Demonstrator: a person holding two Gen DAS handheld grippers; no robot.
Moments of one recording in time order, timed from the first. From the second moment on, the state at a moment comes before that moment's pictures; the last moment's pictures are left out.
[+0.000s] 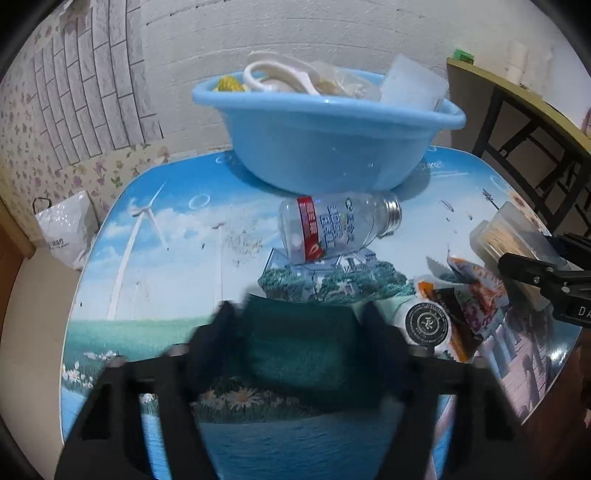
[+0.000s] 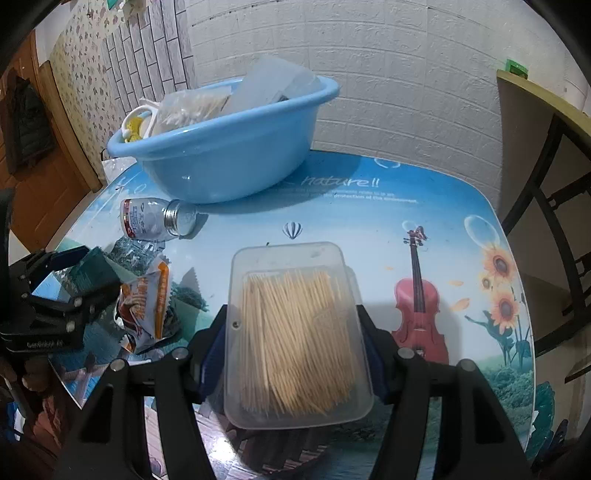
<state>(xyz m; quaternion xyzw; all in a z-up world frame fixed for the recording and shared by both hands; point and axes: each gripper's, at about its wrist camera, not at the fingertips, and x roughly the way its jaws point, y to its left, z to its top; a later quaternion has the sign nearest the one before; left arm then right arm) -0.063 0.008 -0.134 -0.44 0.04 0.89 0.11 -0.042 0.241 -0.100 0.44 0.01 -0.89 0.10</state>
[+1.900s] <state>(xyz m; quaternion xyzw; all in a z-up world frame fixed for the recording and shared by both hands) -0.201 0.043 -0.017 -0.35 0.02 0.92 0.16 -0.141 0.201 0.003 0.33 0.02 -0.93 0.15</state>
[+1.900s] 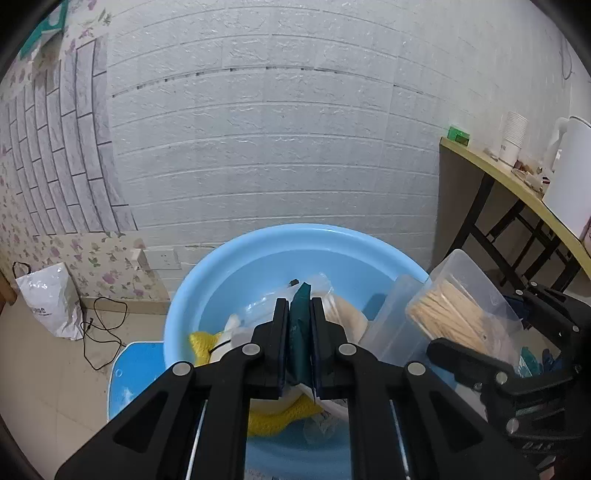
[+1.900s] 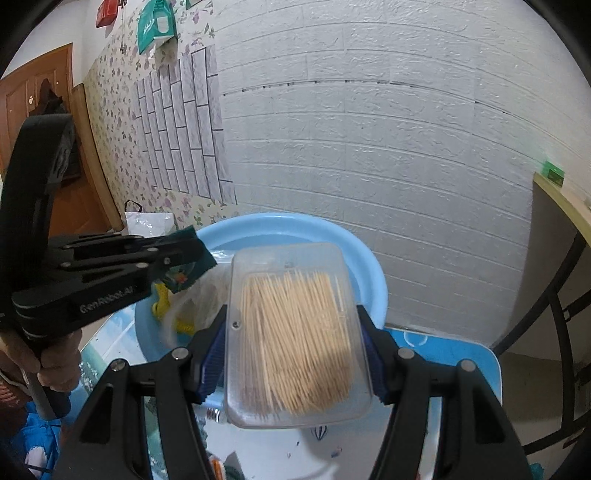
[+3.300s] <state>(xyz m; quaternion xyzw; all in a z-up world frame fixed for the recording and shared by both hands) -0.137 -0.017 -0.016 -0.36 0.00 0.93 0.07 -0.140 0.209 0.017 0.32 0.00 -0.94 0.13</state>
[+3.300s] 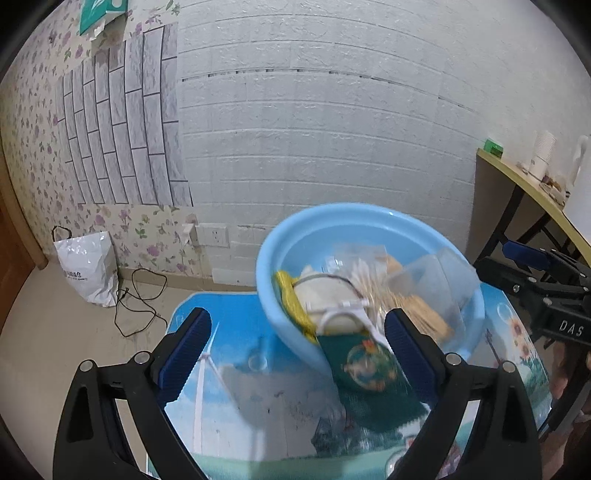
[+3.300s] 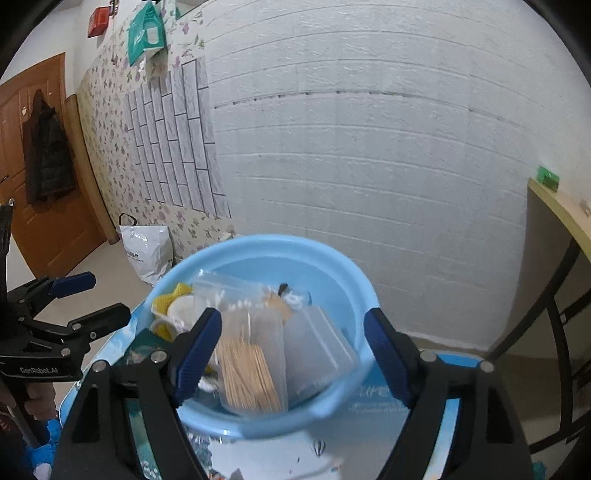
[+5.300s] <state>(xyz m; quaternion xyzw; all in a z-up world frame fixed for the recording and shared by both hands) -0.040 0.033 -0.113 -0.46 0.04 0.88 0.15 -0.030 0.231 -0.090 0.44 -0.05 -0.89 0.14</state>
